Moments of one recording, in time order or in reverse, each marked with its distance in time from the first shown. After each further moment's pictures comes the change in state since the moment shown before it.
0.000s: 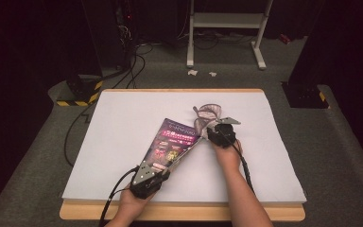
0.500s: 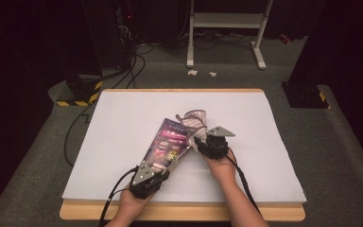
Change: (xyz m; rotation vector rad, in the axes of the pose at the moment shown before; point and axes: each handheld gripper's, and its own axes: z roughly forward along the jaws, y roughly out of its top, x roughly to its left) left arm 0.000 0.000 -0.001 -0.006 0.005 -0.002; right arm 0.055 -0.012 -0.053 -0.091 0.182 -0.110
